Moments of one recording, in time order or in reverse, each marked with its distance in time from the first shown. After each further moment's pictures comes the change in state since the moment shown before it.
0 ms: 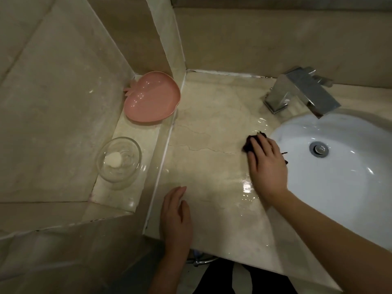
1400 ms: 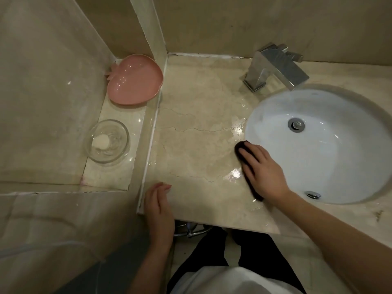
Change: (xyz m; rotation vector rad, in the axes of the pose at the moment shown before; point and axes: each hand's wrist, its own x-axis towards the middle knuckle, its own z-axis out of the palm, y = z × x) left_hand -0.028 -0.004 -0.032 -0.123 -0.008 -0.164; right_hand -0.084 0.033 -0.024 0.005 -0.097 -0.208
